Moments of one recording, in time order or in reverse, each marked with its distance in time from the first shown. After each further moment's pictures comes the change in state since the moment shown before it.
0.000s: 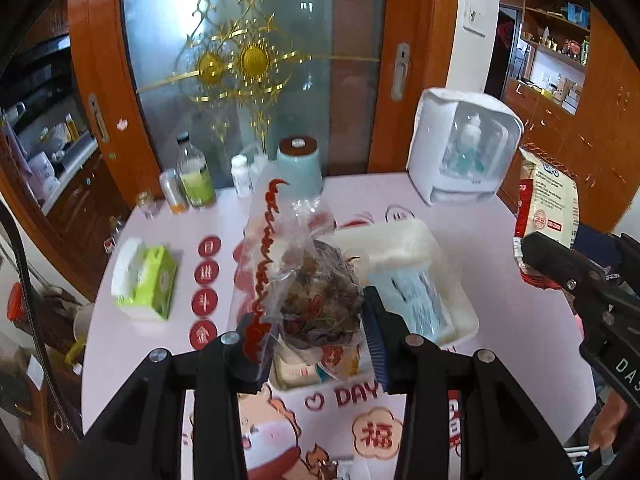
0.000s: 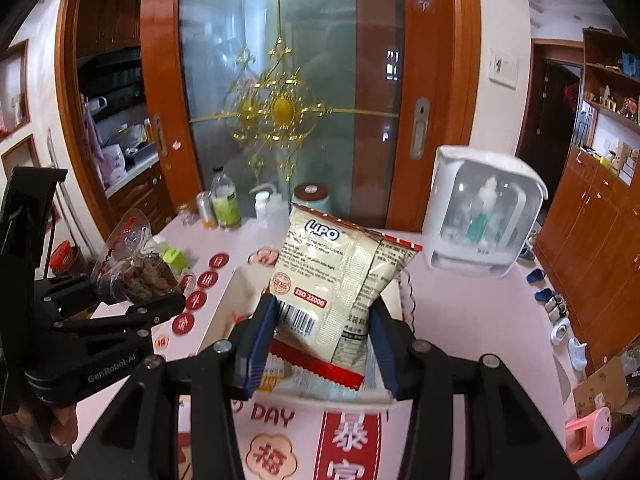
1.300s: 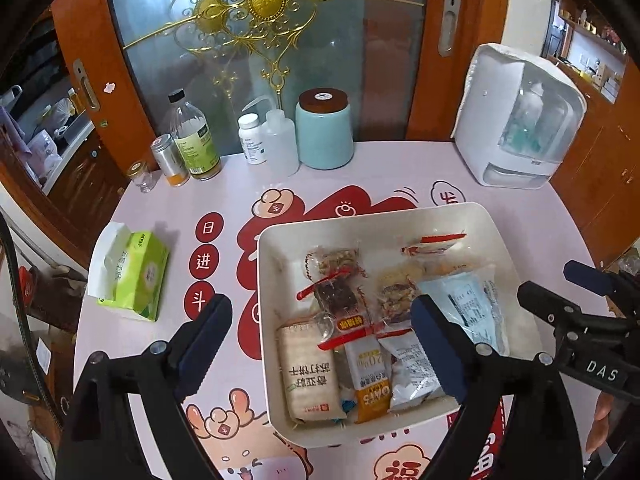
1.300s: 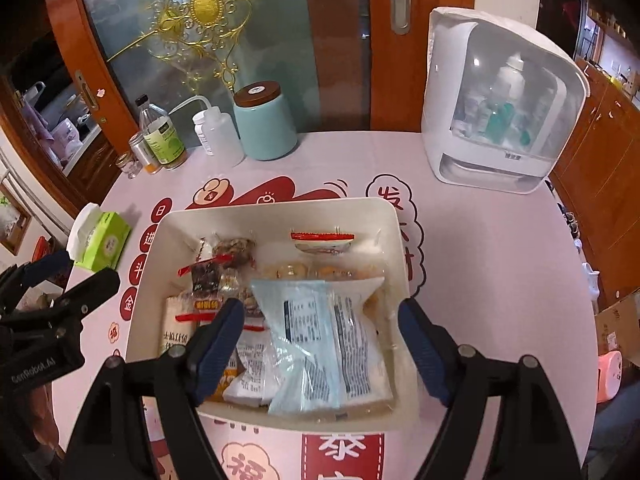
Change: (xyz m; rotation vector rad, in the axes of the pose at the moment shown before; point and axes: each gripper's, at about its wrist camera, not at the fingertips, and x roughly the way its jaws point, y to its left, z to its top) left arm 0.126 0.015 0.005 -0.034 0.133 0.069; right arm 0.156 -0.052 -0.031 0.135 0.348 -0.003
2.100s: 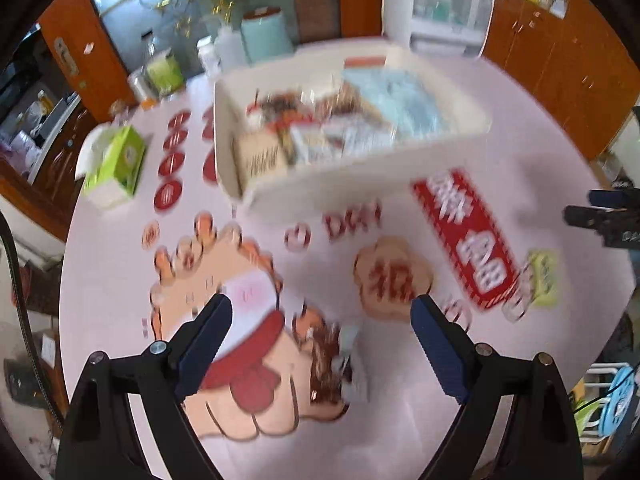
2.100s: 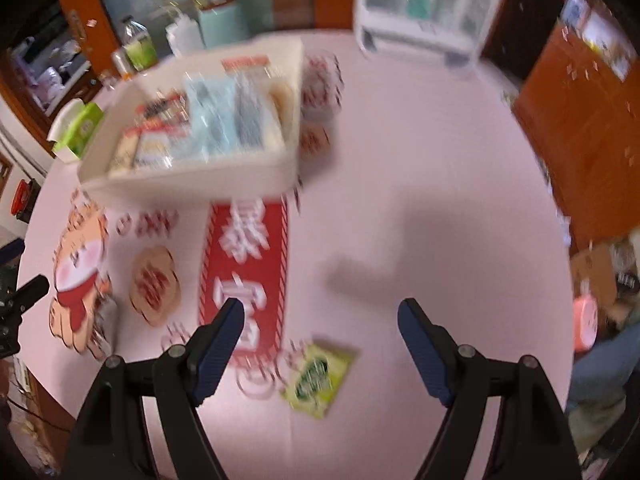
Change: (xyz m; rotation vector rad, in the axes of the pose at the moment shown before) left arm -0.045 -0.033 -0.224 0.172 0.161 -0.028; right arm -0.031 -0.089 -0.203 0.035 0.239 -0.085
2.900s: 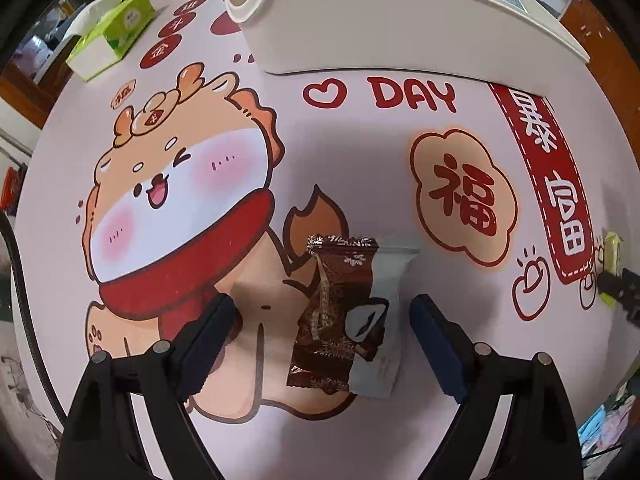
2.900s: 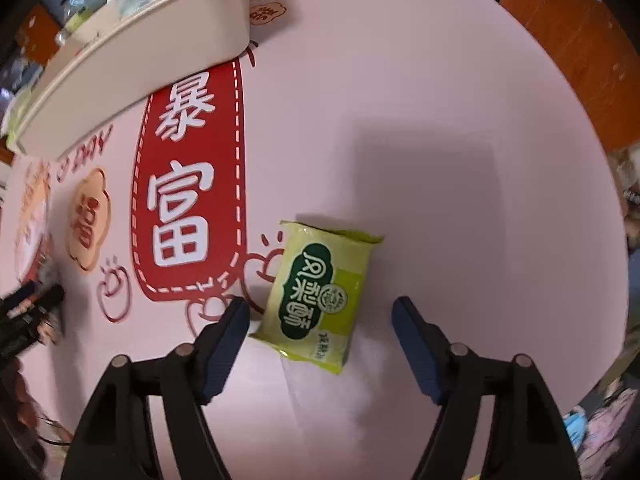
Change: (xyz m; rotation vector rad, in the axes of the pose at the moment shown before) left arm 0.102 0.010 -0.057 -0.217 0.222 -0.009; right arm 0.073 0.009 -0.062 0.115 0.127 -0.060
